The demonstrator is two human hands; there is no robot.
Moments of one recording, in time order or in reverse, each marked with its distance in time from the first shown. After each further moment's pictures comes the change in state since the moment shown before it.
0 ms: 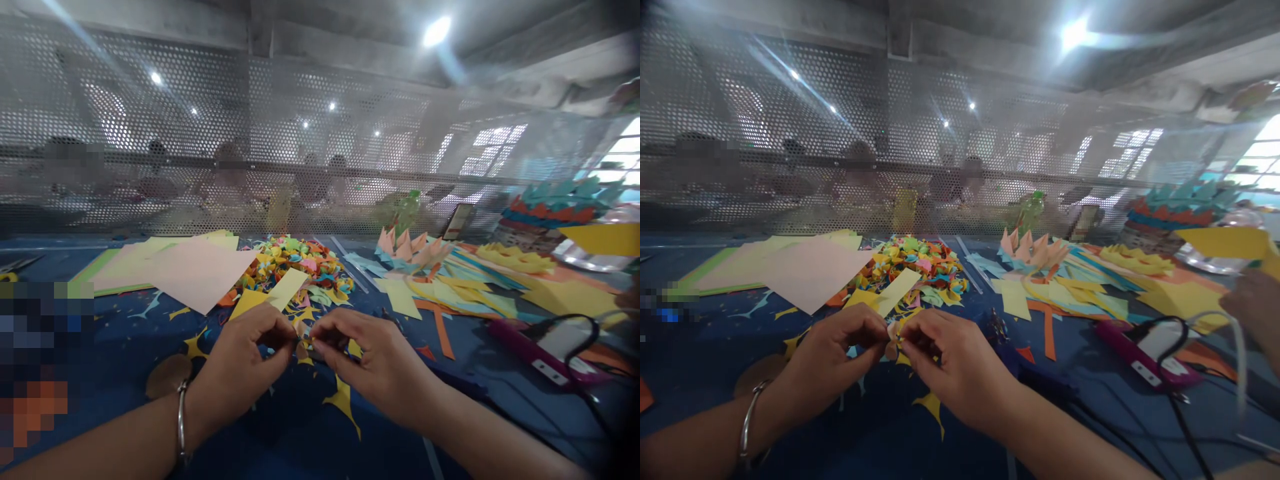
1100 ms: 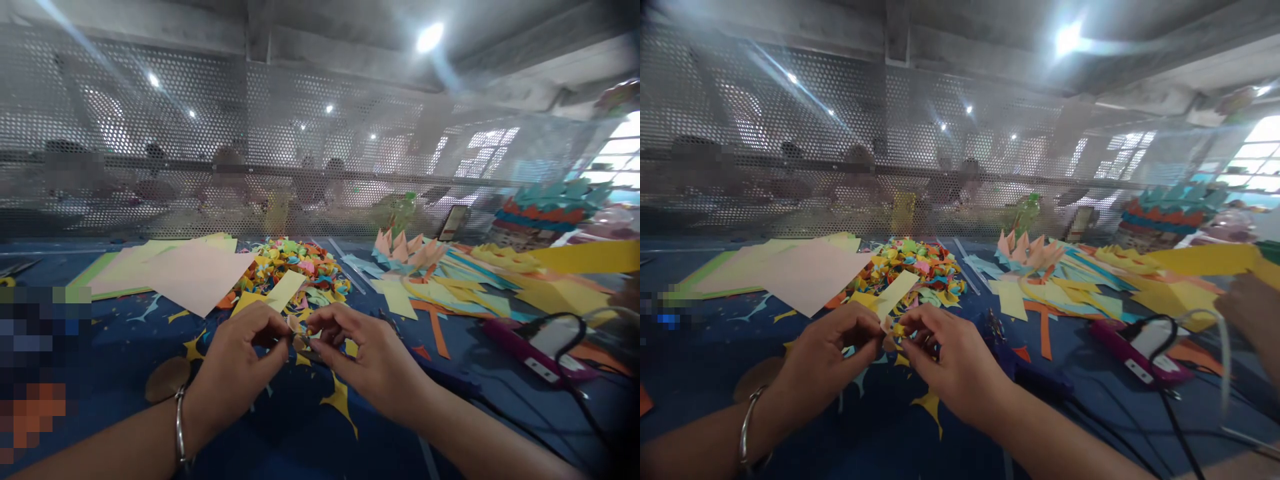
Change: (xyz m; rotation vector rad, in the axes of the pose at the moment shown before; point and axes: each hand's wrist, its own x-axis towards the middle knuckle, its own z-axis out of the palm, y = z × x) left_hand -0.001 0.003 -0.001 0.049 0.081 -0.007; right_hand 0.002 0.003 0.004 0.069 0.068 0.053
